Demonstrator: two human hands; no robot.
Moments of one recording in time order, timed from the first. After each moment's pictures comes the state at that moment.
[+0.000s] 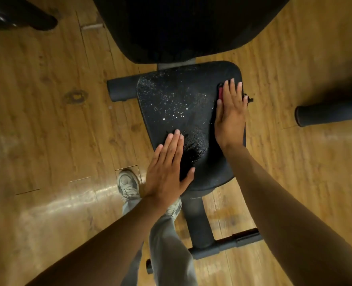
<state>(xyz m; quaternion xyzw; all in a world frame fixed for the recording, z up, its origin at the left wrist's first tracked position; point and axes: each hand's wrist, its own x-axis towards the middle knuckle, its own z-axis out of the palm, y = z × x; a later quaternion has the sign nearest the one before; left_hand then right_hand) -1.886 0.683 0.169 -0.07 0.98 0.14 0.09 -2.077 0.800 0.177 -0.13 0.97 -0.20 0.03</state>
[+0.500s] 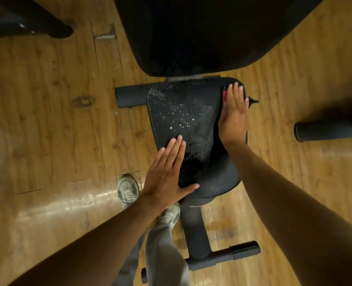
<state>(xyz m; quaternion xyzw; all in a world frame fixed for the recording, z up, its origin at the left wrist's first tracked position) -1.891 0.662 0.181 -0.04 0.98 0.14 0.14 -2.105 0.788 0.175 -0.15 0.98 -0.12 0.04</state>
